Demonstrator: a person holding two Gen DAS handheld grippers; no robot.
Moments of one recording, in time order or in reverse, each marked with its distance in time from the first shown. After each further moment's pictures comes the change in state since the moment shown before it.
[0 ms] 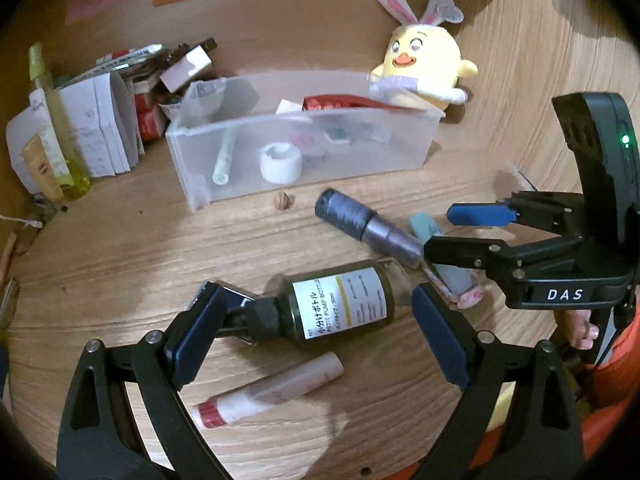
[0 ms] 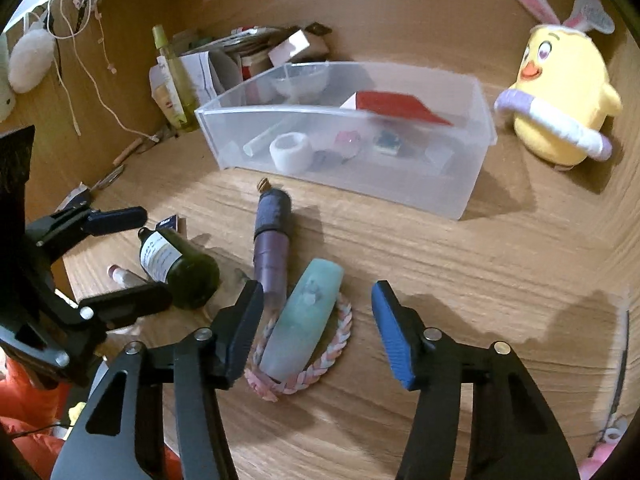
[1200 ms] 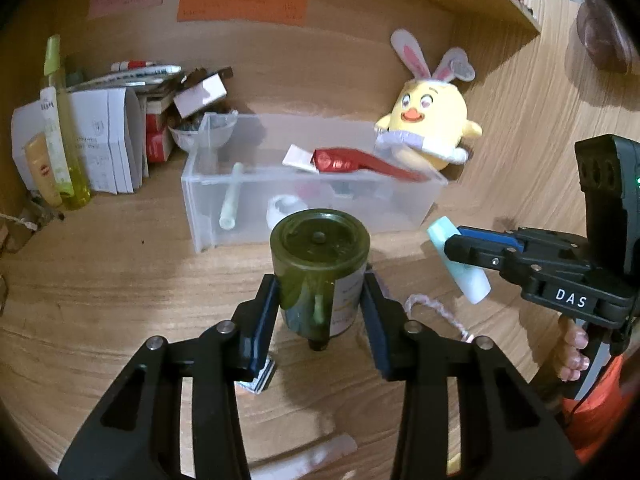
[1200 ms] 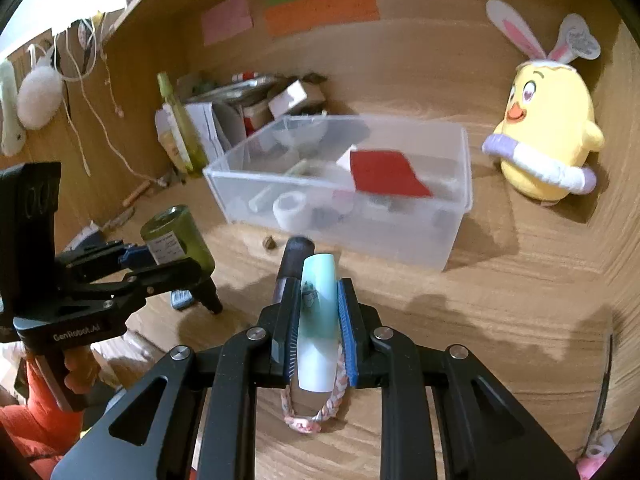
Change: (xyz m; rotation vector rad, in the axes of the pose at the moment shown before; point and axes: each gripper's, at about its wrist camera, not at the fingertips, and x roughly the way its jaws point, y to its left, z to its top) left arm -0.014 0.021 0.027 -0.112 -0.134 -0.063; right arm -0.035 -0.001 0.024 0.029 -0.143 0.001
